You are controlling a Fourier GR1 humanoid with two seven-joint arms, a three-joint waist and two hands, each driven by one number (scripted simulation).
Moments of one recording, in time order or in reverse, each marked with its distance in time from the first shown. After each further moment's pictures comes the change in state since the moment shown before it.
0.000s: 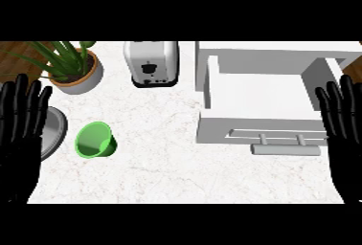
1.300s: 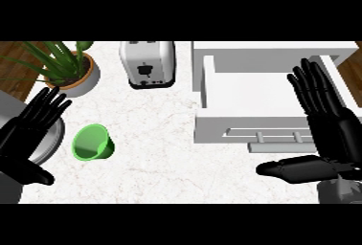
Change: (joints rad) left arm -0.148 0.286 0.224 0.793 0.466 -0.676 -0.139; right arm -0.153 -0.066 -0.025 0.191 -0.035 0.106 0.062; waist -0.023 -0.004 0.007
